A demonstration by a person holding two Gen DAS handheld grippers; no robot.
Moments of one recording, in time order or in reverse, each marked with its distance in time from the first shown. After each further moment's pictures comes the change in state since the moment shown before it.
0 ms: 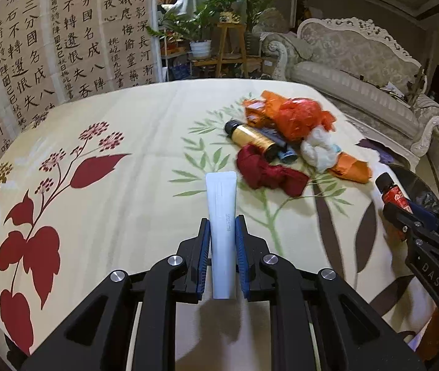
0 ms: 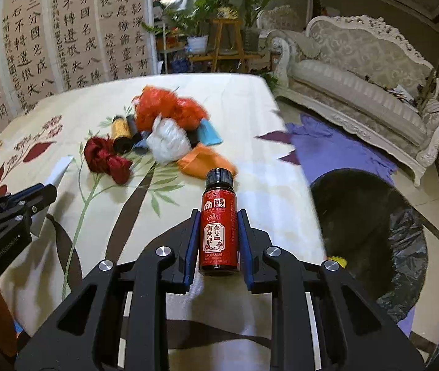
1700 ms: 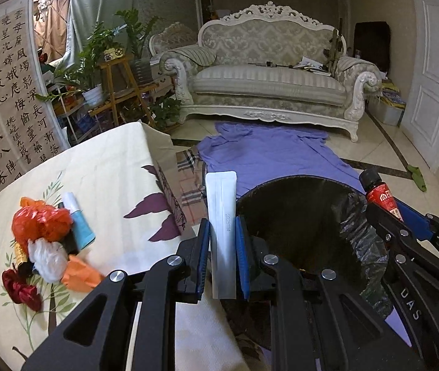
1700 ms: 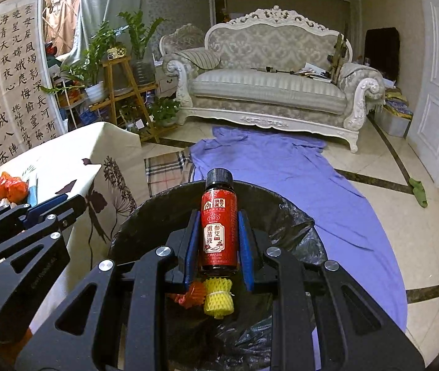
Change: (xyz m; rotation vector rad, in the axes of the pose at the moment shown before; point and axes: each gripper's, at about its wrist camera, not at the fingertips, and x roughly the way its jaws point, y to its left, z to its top) left arm 0.040 -0.247 0.044 0.321 -0.073 -0.215; right arm -0.006 -0.213 -0.020 0.311 -0.113 -0.256
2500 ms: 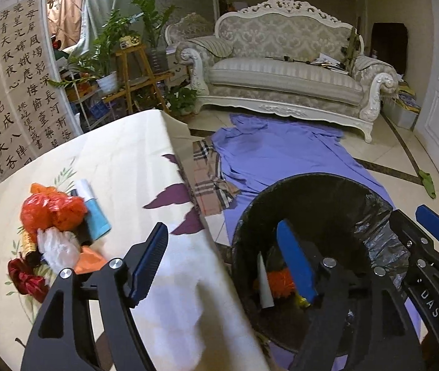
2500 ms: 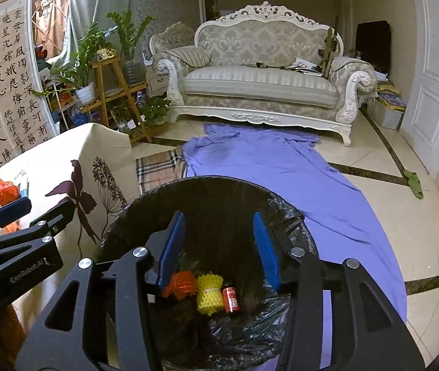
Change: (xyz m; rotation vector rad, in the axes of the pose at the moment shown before) left arm 0.000 0.017 0.000 -0.058 0.038 0.058; right arm 0.000 -0.008 0.000 0.031 0.009 -0.029
